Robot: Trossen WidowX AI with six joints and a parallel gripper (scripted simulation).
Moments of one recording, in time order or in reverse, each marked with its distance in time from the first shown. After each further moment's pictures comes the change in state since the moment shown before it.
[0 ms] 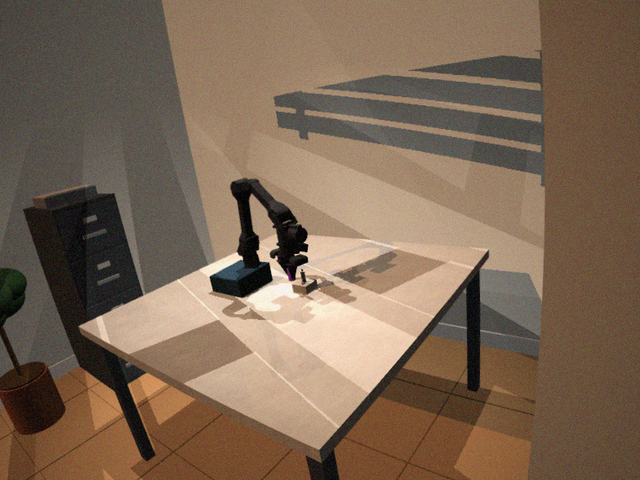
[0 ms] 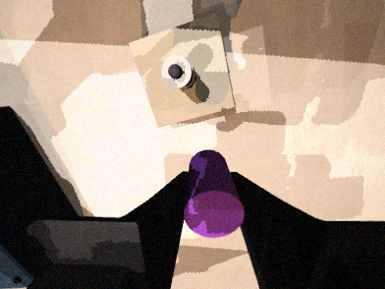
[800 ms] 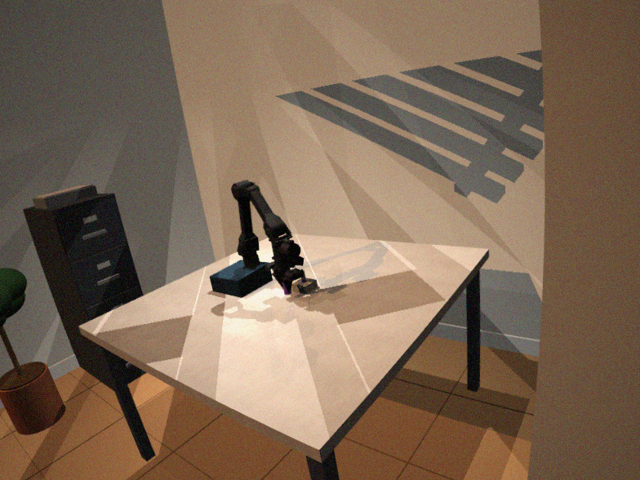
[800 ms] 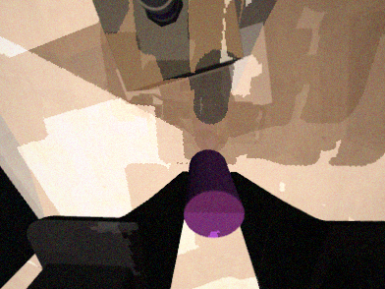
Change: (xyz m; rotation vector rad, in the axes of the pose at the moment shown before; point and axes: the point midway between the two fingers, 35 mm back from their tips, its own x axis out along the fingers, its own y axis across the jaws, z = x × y) arm 0.044 -0.007 -0.035 0.001 0.002 -0.001
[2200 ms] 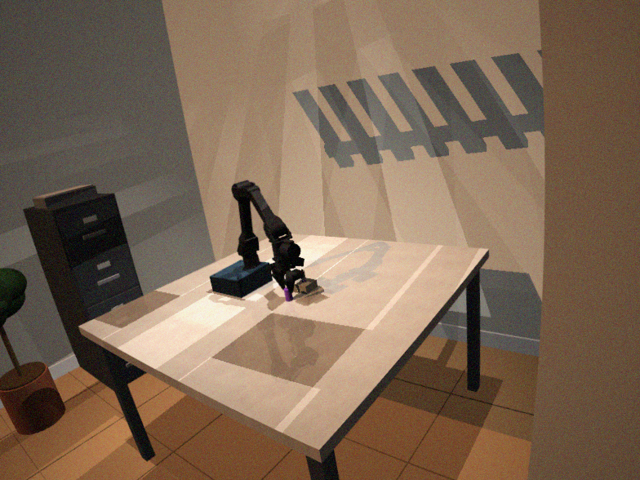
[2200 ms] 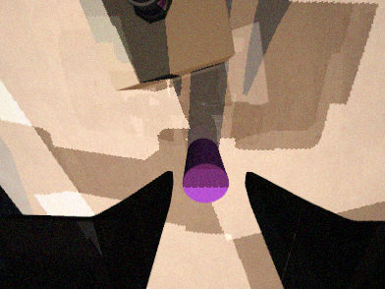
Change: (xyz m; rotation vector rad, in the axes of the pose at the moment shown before) arm 0.002 -0.005 -0.001 0.002 0.001 -0.019
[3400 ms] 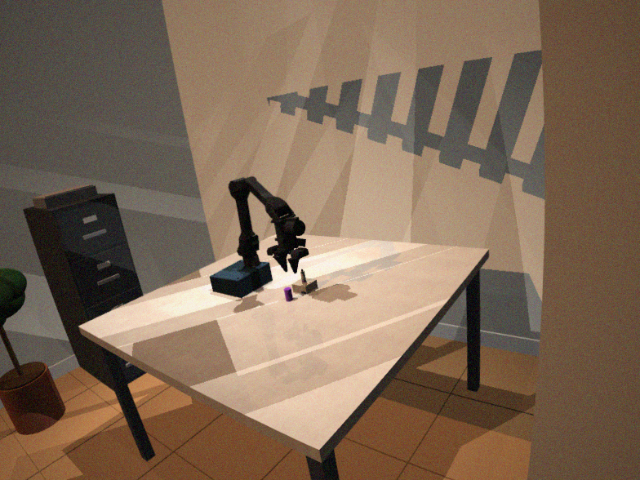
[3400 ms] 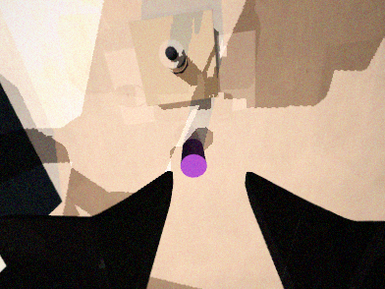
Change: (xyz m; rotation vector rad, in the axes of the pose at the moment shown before) arm -0.071 -0.002 0.028 -0.140 0.021 -0.048
